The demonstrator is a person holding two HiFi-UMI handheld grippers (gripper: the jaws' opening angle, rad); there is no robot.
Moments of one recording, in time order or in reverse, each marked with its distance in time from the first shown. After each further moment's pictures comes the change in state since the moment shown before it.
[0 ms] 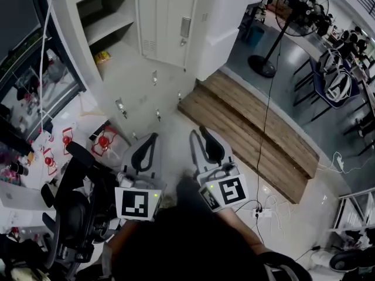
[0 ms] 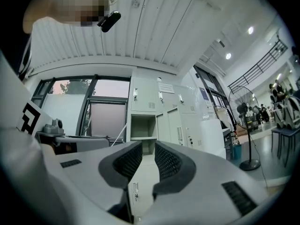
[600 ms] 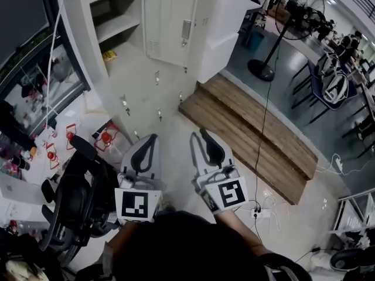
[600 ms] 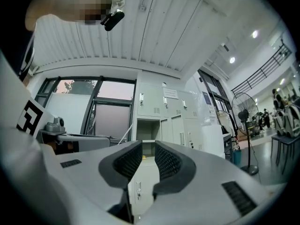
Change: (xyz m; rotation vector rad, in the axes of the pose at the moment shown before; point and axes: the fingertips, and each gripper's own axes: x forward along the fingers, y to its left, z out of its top) left arm -0.057 -0.022 0.024 0.011 -0.024 0.029; right arm -0.051 0.036 0.027 -0.045 -0.001 0.024
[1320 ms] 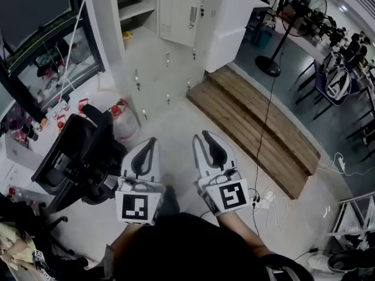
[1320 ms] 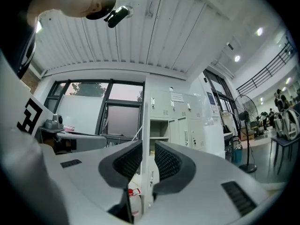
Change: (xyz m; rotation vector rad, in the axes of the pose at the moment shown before) left arm -0.173 -0.094 0.007 -0.003 0.043 0.098; right arm -0.170 0.076 0.022 -0.023 0.021 0.079
